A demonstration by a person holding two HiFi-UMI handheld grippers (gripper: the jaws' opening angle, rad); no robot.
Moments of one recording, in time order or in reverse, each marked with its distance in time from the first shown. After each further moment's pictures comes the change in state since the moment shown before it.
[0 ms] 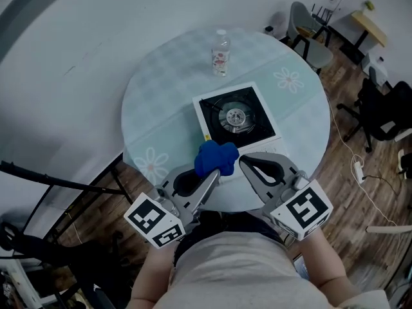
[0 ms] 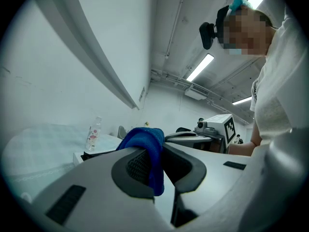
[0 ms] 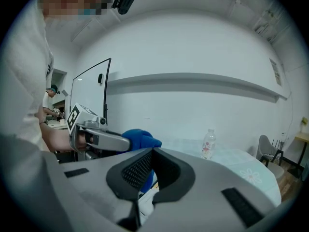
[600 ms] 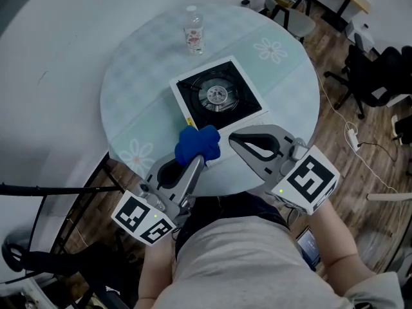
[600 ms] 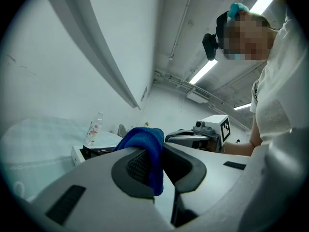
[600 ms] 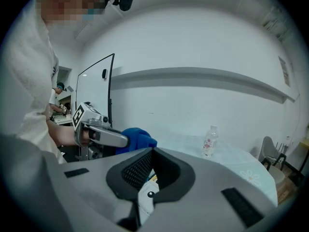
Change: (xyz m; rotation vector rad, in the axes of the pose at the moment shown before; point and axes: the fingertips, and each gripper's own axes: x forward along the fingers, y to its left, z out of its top) left arm 0.003 0.007 -0.010 -0.057 -0.017 -0.001; right arm -0.003 -0.013 -0.008 -0.007 0.055 0.052
